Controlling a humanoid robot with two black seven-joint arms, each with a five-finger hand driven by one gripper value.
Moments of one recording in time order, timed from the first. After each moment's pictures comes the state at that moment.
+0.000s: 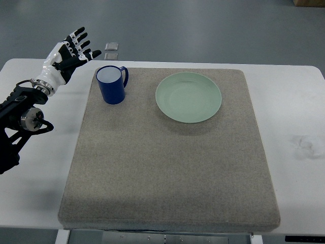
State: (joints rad) left arm -0.69 0.41 -0.88 -0.85 0.40 -0.10 -0.33; right arm 0.02 0.00 0.03 0.11 -0.02 0.10 0.21
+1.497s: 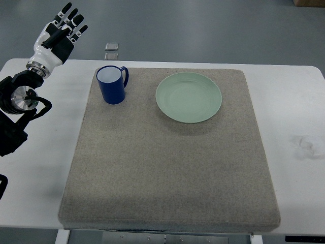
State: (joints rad) left arm -0.82 0.32 -0.93 -0.62 0.13 -0.29 -0.25; right arm 0.02 0.00 0.03 0.11 -0.02 0.10 0.21
